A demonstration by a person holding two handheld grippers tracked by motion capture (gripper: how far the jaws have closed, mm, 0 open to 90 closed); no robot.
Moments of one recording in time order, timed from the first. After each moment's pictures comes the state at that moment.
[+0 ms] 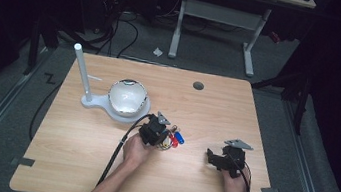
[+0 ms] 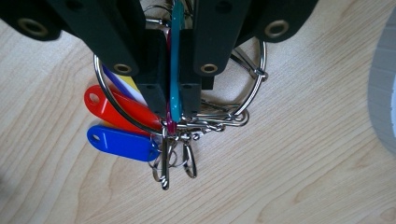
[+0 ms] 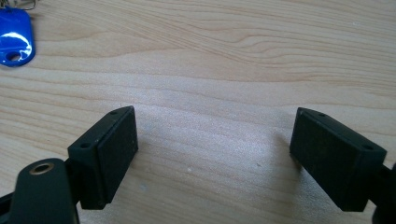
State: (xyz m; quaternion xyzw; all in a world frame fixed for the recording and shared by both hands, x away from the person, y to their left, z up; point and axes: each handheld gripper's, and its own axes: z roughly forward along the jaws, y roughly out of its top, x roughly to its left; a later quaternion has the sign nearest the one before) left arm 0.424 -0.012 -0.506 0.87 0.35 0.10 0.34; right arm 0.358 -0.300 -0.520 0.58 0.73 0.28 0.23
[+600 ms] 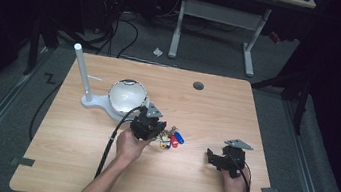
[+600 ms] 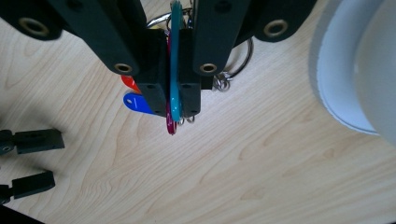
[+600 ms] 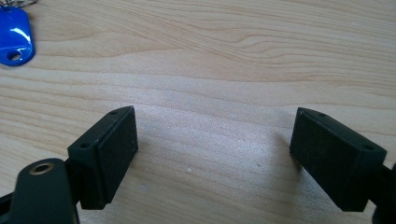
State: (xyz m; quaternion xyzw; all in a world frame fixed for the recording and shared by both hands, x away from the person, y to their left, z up) left arm 0.415 0.017 -0.452 0.84 0.34 0.11 0.42; right arm 0.358 -0.301 -0.520 0.58 0.73 0.28 0.23
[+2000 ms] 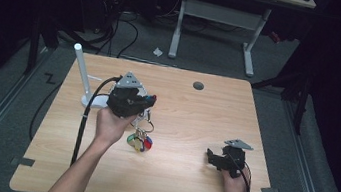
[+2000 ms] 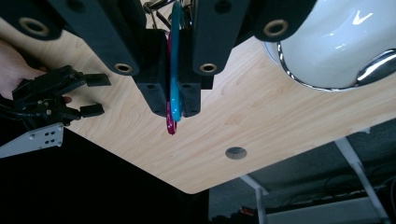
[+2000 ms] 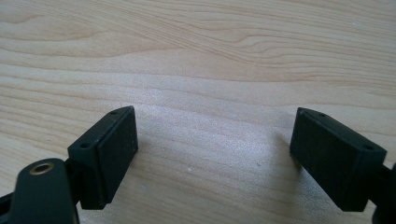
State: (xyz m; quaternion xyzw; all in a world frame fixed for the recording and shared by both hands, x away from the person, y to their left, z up) left arm 0.414 0.076 -0.344 0.80 0.33 0.11 0.49; right arm 0.358 -0.301 -0.520 0.58 0.73 0.28 0.23
